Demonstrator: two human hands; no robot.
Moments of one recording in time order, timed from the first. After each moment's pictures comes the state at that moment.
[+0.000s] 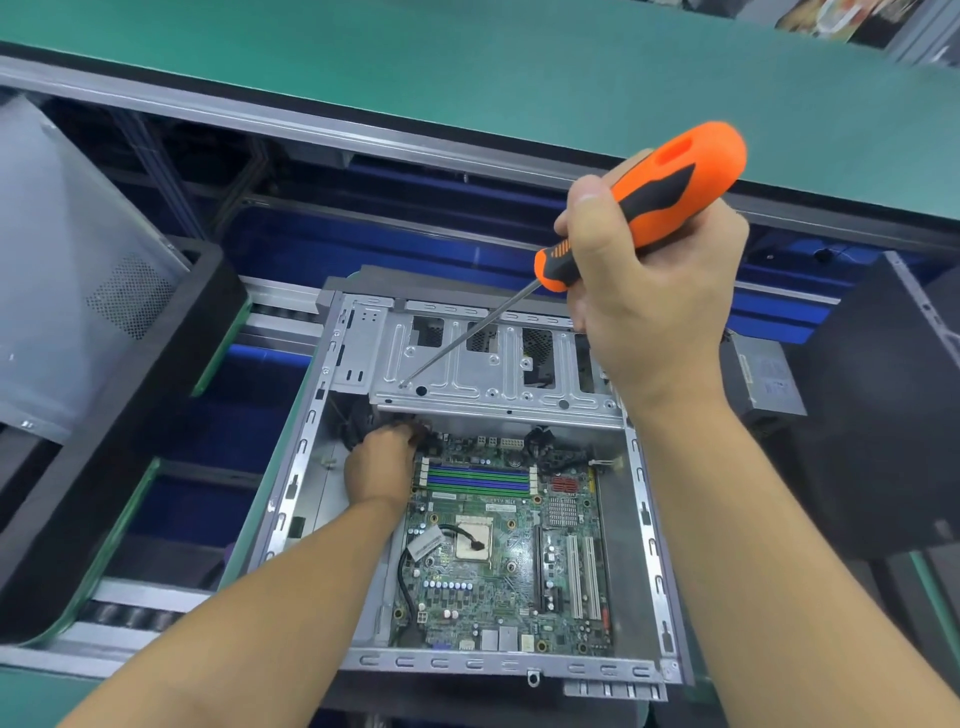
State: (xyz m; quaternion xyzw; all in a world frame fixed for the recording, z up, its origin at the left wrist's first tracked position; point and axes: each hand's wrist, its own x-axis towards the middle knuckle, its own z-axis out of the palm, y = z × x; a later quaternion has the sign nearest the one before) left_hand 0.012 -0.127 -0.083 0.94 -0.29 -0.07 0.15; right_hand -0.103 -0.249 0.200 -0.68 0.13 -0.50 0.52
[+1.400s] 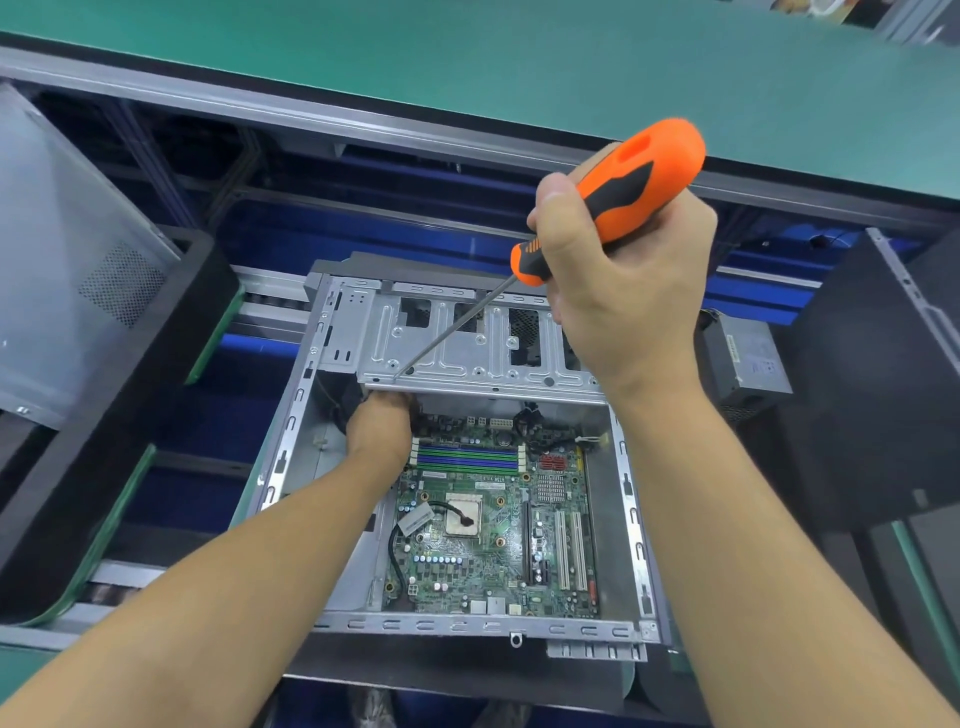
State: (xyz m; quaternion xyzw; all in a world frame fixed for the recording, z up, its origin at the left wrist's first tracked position) left_hand 0.018 -0.151 -0.061 0.94 -0.30 -0.13 0.06; right_hand -0.118 -0.243 0.196 -0.69 0.13 -0.49 0.52
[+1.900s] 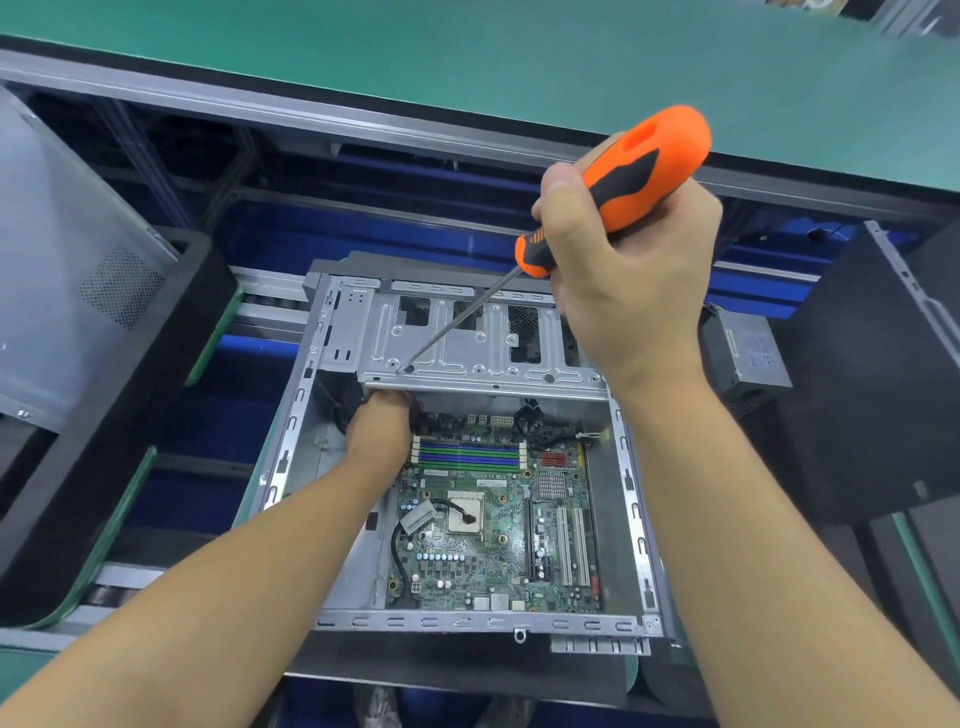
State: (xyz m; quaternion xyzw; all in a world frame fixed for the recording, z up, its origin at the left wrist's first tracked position) left_hand 0.021 -0.146 -0.064 0.94 -0.31 -0.14 0.09; right_hand -0.117 -0.245 0.197 -0.68 0.13 -0.49 0.53
